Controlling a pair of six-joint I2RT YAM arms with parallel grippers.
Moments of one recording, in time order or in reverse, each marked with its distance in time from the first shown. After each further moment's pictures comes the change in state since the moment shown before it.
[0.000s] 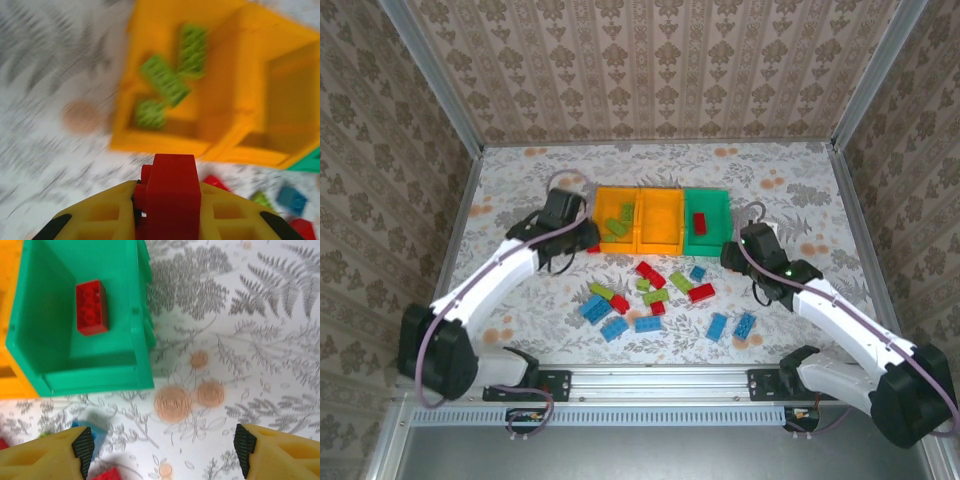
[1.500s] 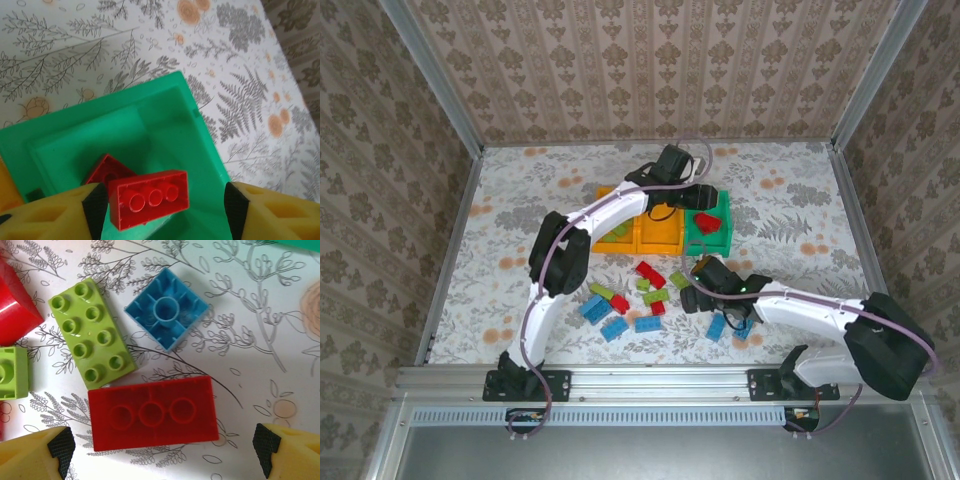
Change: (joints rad) left arm -0.233 0.917 0.903 0.118 0.303 0.152; right arm 0.341 0.282 -0.051 0.099 -0.065 -0.031
